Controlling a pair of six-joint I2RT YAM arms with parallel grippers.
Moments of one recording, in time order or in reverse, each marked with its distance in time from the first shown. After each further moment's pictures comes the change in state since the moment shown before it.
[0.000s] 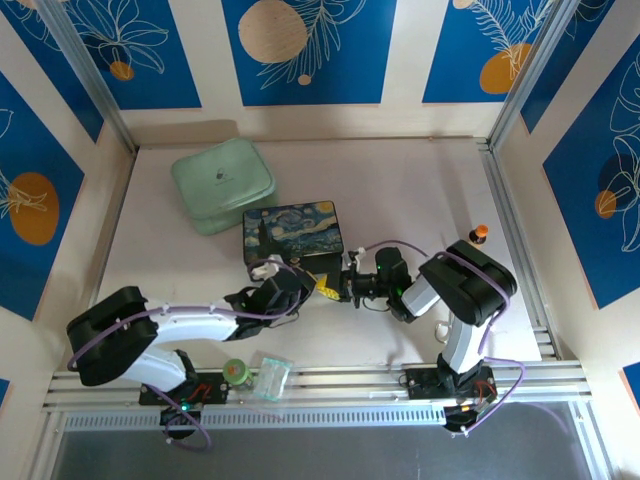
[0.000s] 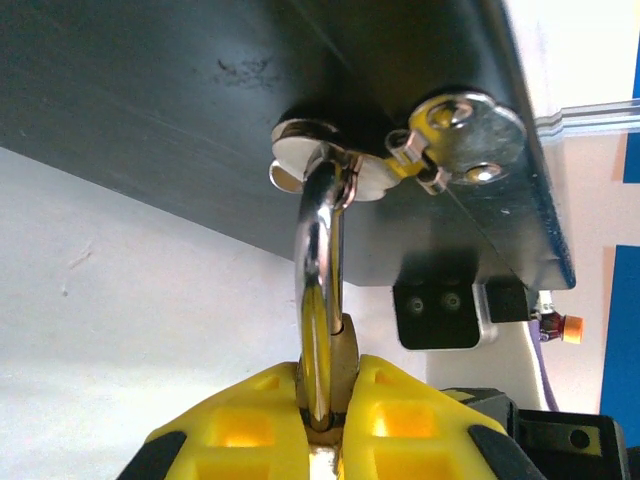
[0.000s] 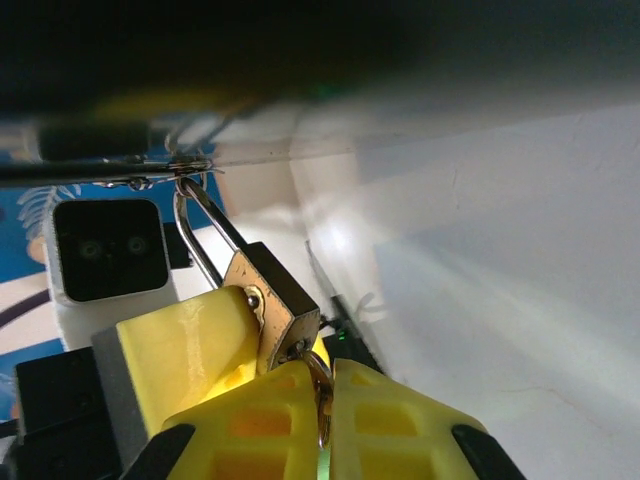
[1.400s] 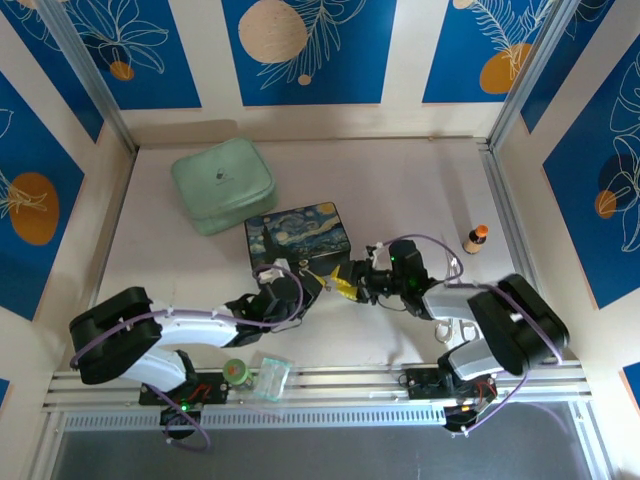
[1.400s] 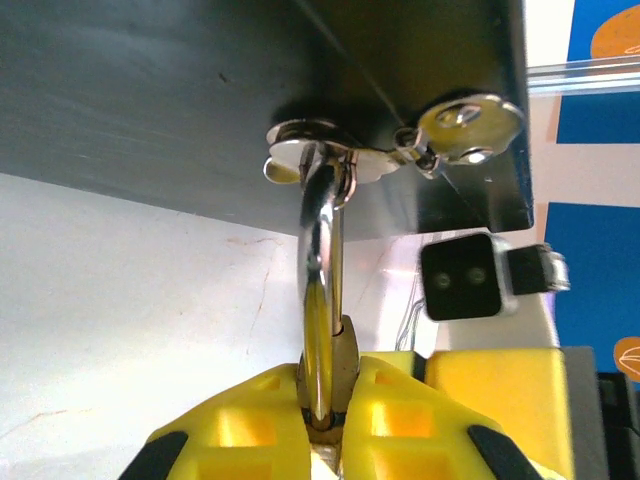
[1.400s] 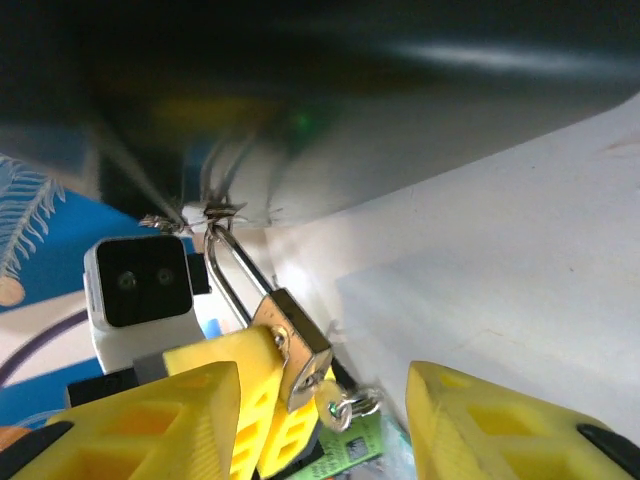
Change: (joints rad) left arm -0.038 0.014 -0.048 0.176 0.036 -0.026; right arm -0.087 -0.429 -0.003 -0.636 0.068 -0.240
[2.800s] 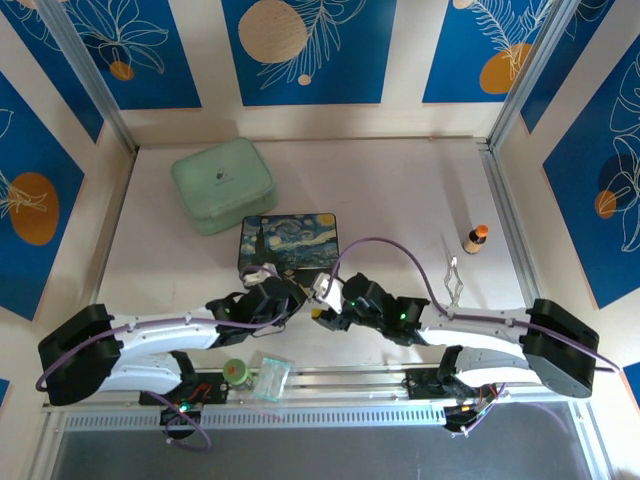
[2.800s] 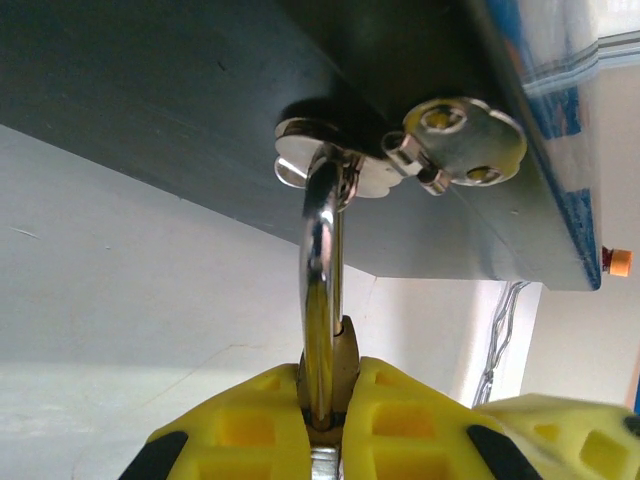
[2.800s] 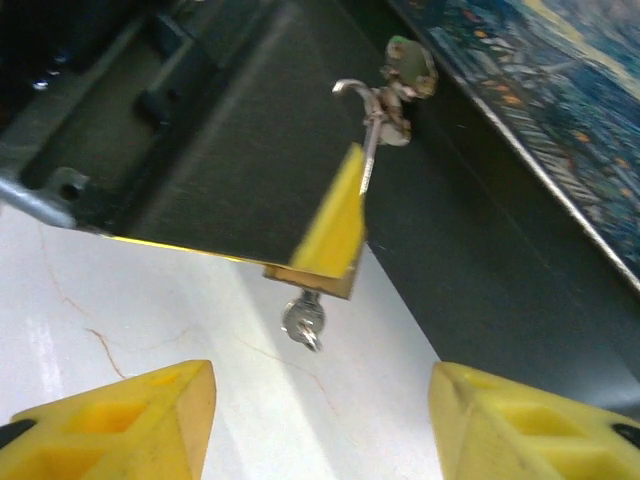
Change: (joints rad) left arm 0.037 -0.200 0.001 -0.394 0.053 0.066; right arm 0.606 -0.193 0.130 -0.419 0.863 -1.418
